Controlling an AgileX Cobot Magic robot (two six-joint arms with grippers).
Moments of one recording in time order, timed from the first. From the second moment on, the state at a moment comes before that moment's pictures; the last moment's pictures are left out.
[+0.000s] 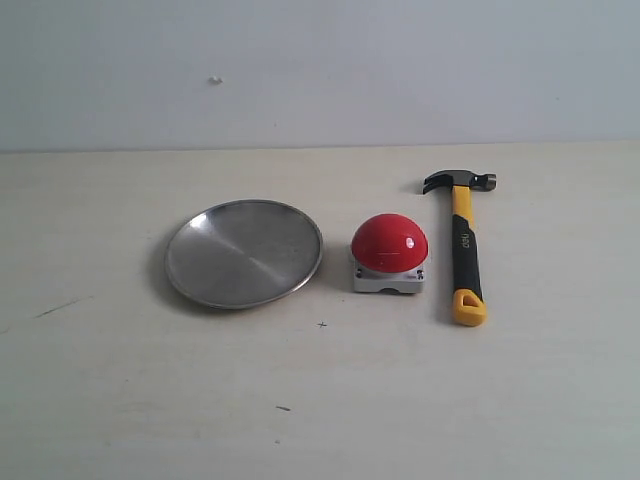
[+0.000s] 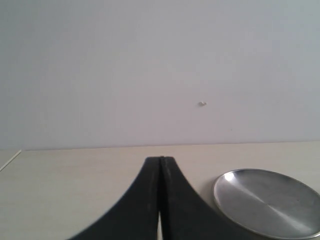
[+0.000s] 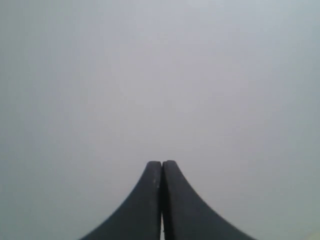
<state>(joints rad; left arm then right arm) -0.09 0.00 0.00 0.12 0.03 -0.10 -0.09 0.11 -0.10 0.36 -0.36 0.23</state>
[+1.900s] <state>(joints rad) -0.09 0.00 0.00 0.12 0.03 -0.10 0.01 2.43 -2.21 0.07 1.17 0.20</state>
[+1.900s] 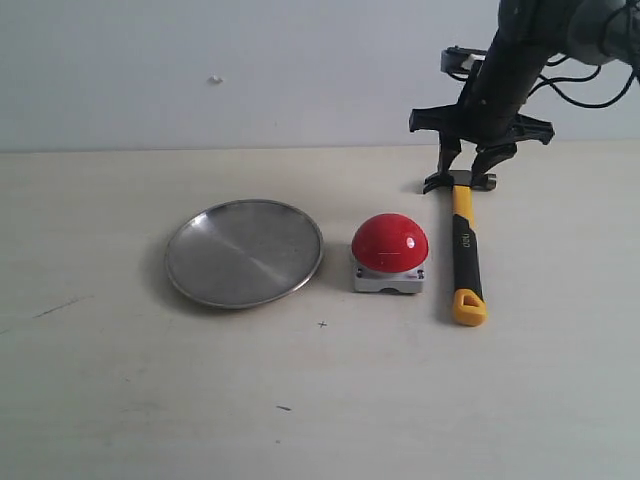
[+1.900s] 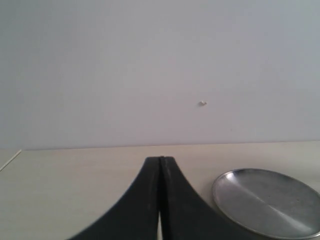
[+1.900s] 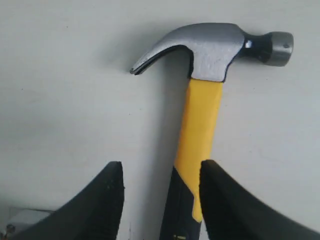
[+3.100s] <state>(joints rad) -0.09 0.00 0.00 0.12 0.03 -0.10 0.01 2.68 -2.45 -0.01 1.22 0.27</state>
